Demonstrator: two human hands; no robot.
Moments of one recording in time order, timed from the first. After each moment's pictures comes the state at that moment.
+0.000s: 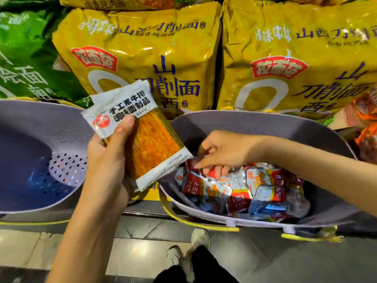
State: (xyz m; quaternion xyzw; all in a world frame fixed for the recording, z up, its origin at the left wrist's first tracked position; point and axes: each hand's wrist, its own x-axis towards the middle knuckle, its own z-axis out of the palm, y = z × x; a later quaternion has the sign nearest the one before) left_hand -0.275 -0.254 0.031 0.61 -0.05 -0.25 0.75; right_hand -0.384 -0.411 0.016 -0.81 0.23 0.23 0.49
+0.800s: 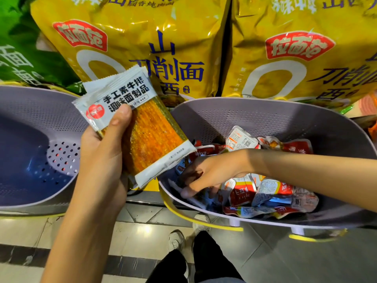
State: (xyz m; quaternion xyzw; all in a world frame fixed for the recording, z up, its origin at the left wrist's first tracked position) left_hand -0.277 -0.254 0.030 0.63 -0.06 -0.26 0.73; right_hand -0.375 -0.388 -0.044 -0.69 0.19 0.37 0.59
